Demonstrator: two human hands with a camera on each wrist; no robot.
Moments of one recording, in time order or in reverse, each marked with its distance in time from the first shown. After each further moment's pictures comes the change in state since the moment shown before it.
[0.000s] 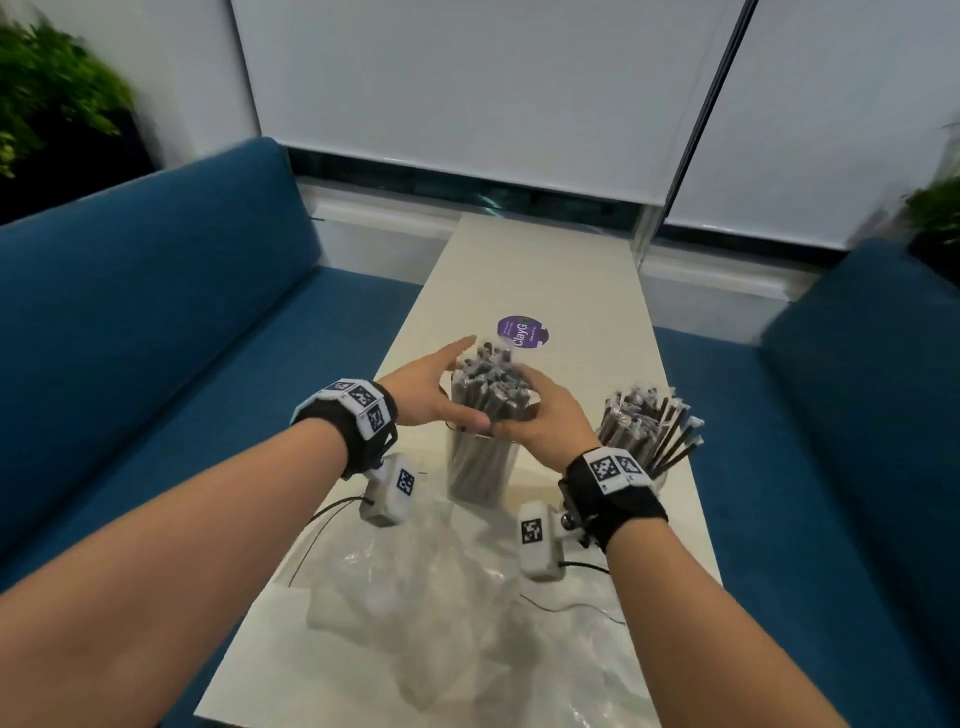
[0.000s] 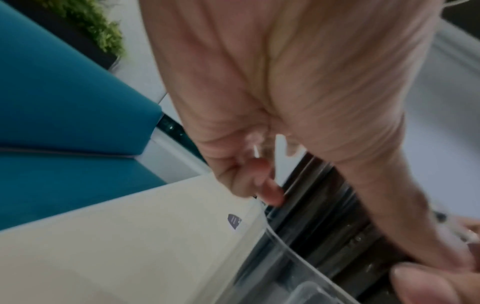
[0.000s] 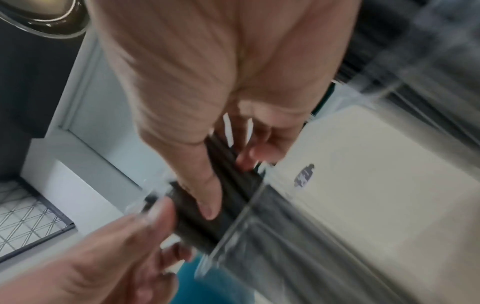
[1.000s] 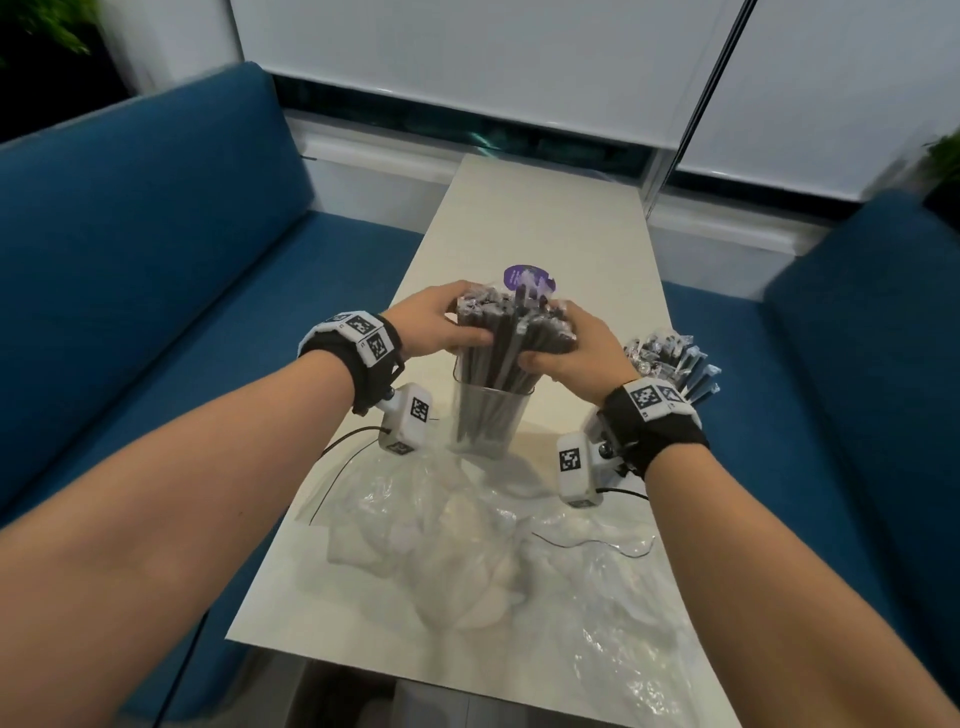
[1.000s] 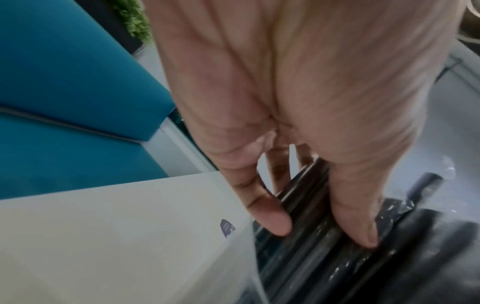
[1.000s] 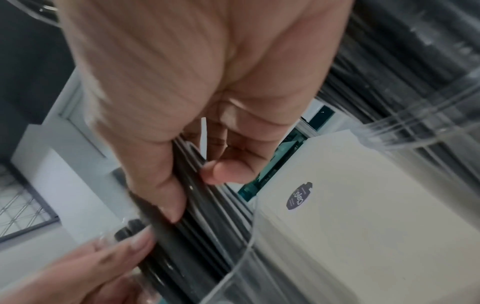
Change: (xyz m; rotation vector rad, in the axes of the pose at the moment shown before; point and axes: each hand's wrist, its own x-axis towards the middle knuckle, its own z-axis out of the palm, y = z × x) left_hand 0.010 -0.016 -0.011 -0.254 0.022 0.051; right_hand 0.010 0.001 -0.018 -0.063 0.014 -0.018
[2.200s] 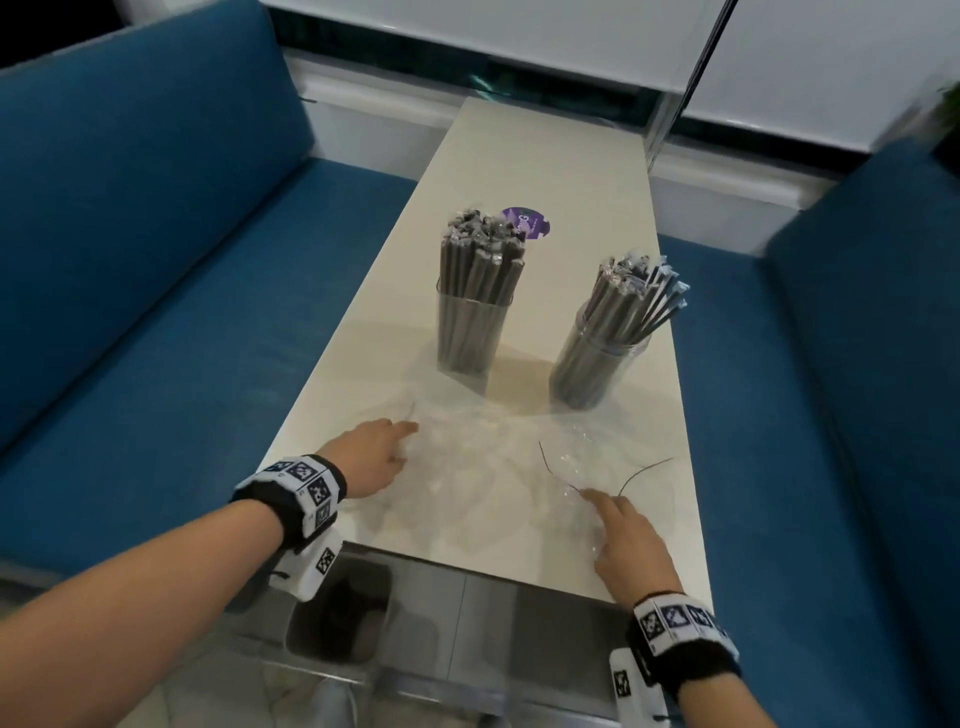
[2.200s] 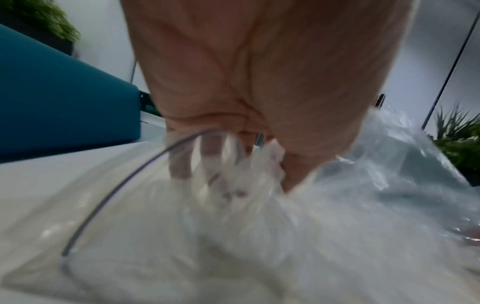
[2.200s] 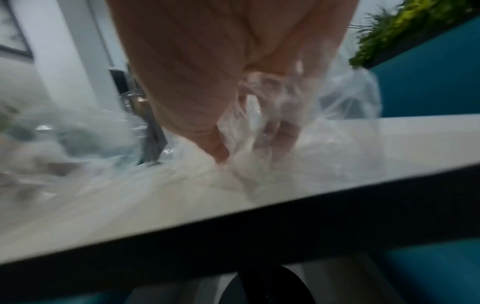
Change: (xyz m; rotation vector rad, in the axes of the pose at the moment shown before) left_hand -0.188 -0.092 0.117 0.590 -0.231 -0.380; right_hand -0.280 0.124 0.028 -0.553 -0.235 0.383
